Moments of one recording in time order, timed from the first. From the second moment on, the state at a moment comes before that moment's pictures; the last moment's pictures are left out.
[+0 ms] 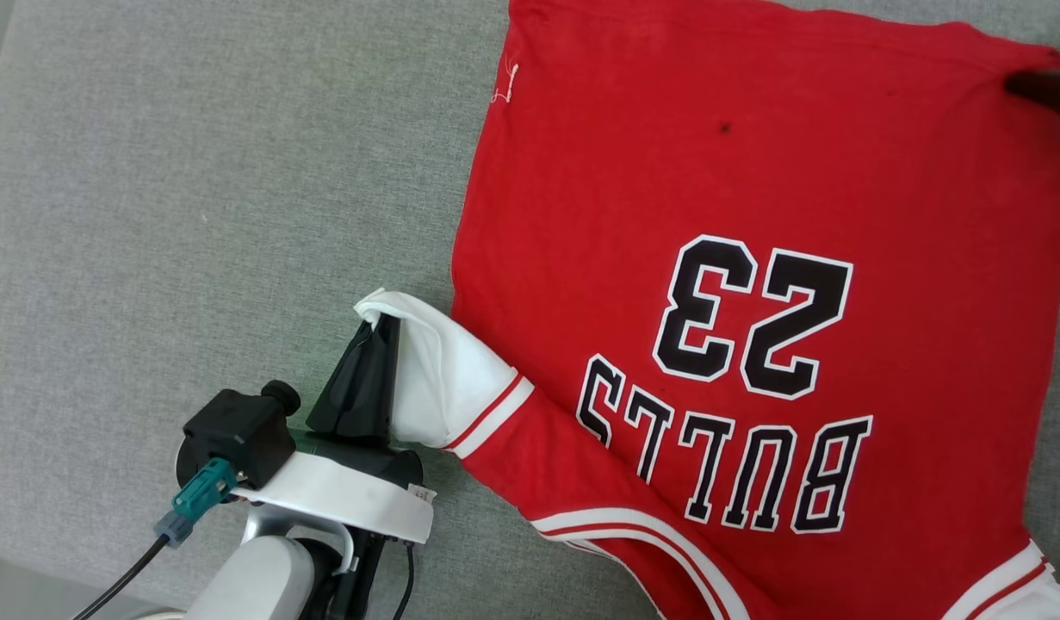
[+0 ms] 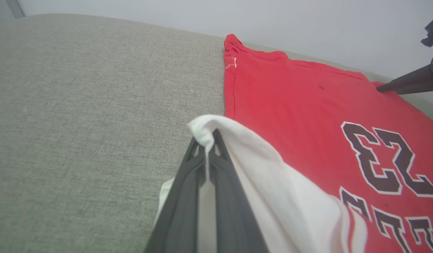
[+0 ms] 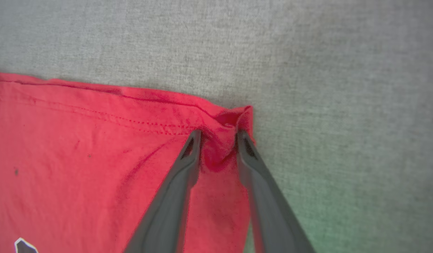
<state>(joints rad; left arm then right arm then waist) -0.22 0.34 -0.44 -0.10 -0.59 0.17 -0.22 -1.05 -0.27 -0.18 0.61 0.28 0.13 1.05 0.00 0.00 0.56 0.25</state>
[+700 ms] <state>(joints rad) -0.02 0.42 -0.41 -0.06 -0.64 0.26 -0.14 -0.69 -0.52 0.12 0.40 0.46 0.13 0.92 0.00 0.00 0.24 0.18</state>
